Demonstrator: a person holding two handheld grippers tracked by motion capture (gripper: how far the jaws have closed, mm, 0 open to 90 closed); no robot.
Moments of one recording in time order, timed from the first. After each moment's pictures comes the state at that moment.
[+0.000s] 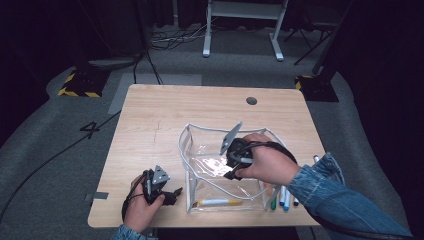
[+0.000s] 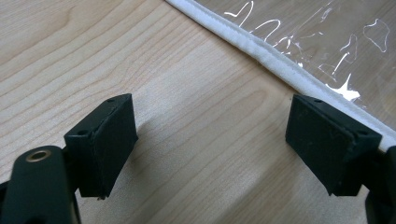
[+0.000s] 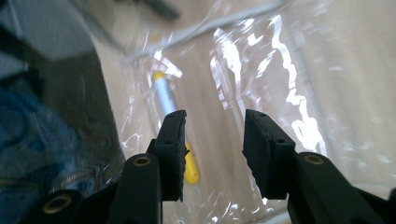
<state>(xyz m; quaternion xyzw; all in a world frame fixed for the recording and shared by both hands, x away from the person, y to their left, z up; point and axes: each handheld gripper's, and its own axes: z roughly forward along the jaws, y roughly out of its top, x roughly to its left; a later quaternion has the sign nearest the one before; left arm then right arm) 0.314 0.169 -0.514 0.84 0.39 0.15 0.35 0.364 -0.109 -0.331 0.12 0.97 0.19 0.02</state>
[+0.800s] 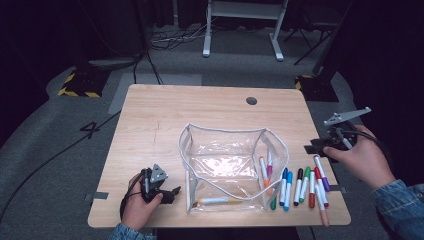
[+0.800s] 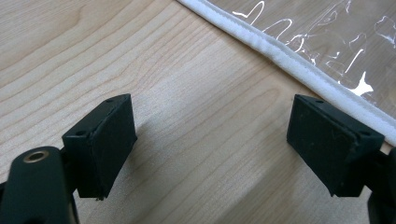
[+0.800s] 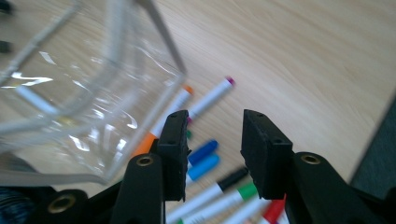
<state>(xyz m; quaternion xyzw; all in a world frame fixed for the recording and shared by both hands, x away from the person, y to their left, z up) 0.318 0.176 -0.513 0.84 0.39 0.15 0.34 0.379 -0.339 -0.308 0.42 0.86 0.26 0.12</state>
